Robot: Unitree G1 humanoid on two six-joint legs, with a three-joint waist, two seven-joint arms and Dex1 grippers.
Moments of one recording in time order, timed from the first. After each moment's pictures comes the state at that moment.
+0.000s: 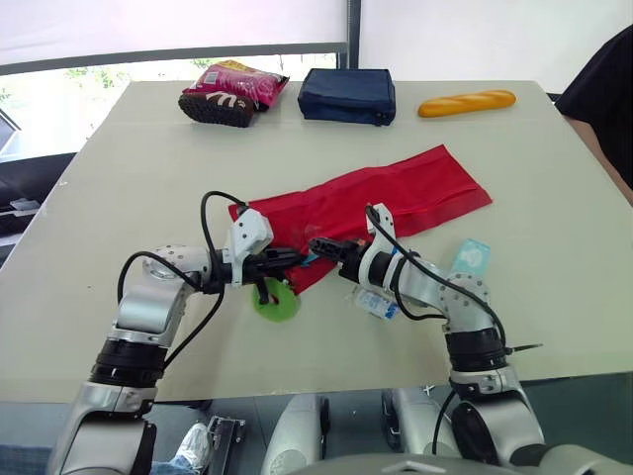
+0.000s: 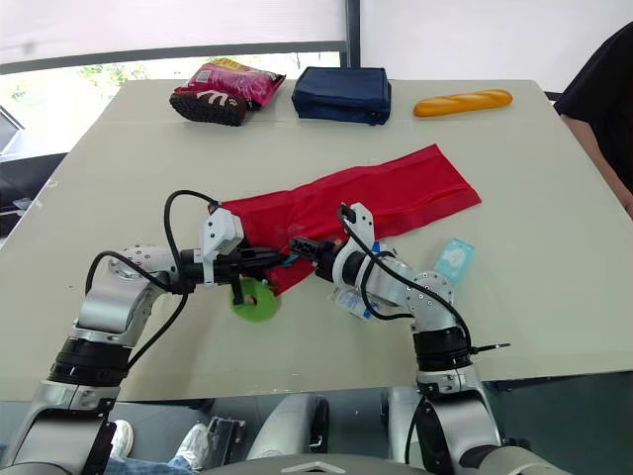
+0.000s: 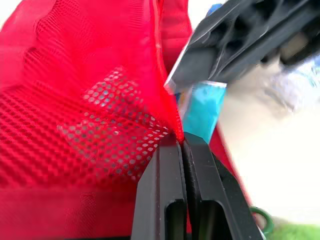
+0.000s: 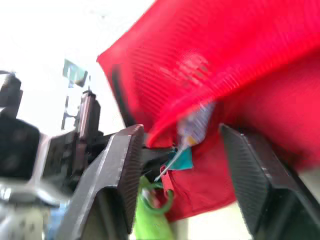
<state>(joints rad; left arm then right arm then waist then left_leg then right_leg) -0.38 0.70 -0.03 0.09 -0.29 0.30 -1.17 -0.52 0.05 0.04 -0.03 1.18 1.03 -0.23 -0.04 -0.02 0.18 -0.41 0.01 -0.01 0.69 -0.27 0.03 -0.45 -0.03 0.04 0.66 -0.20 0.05</state>
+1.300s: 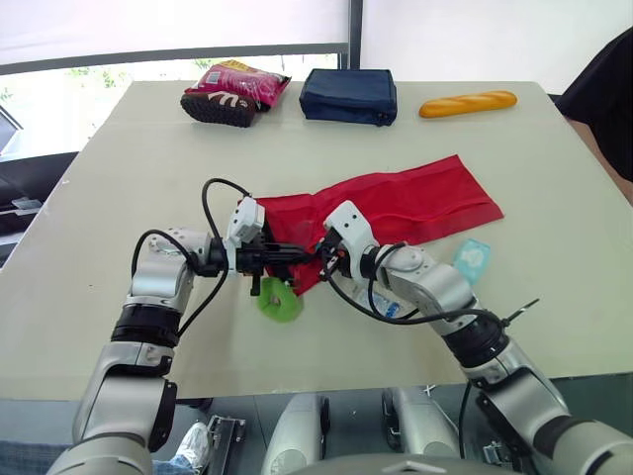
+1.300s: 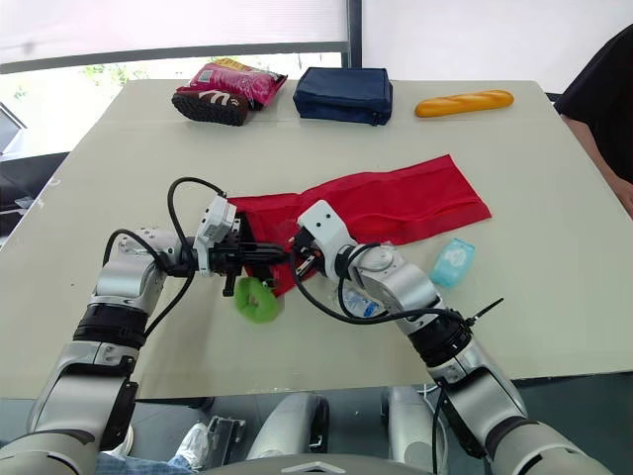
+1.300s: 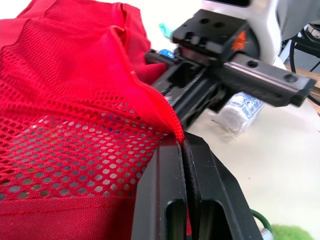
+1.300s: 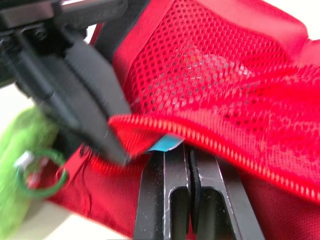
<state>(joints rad) -0.56 0.63 -0.04 0.36 -0.35 0.23 -1.47 -0.67 -0.03 0.43 0.10 0.25 0.68 0.36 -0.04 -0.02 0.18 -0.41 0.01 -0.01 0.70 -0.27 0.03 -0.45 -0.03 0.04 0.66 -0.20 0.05</state>
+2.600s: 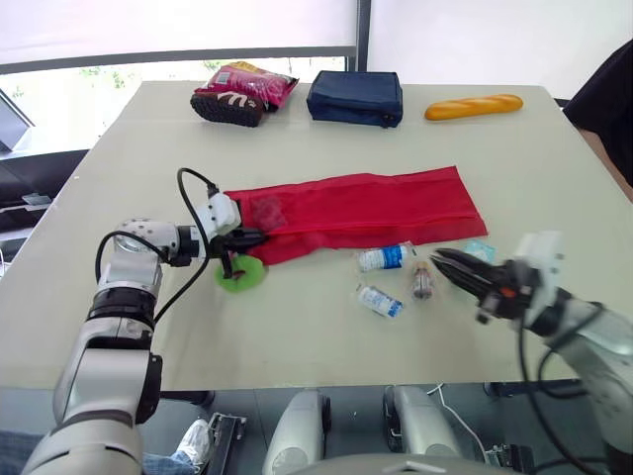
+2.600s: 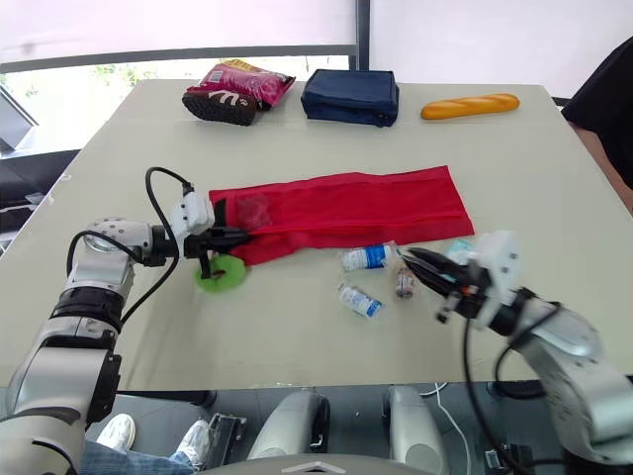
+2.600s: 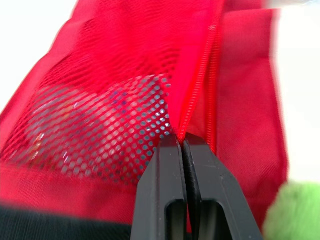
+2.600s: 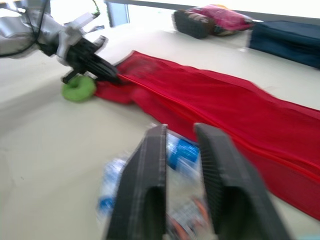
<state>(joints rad) -0.75 0.74 -0.04 0.93 -0.06 -0.30 -1.21 0.16 -0.56 -0.38 -0.73 0.63 0.57 0.75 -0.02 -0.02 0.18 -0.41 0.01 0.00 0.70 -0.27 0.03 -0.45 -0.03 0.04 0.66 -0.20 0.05</state>
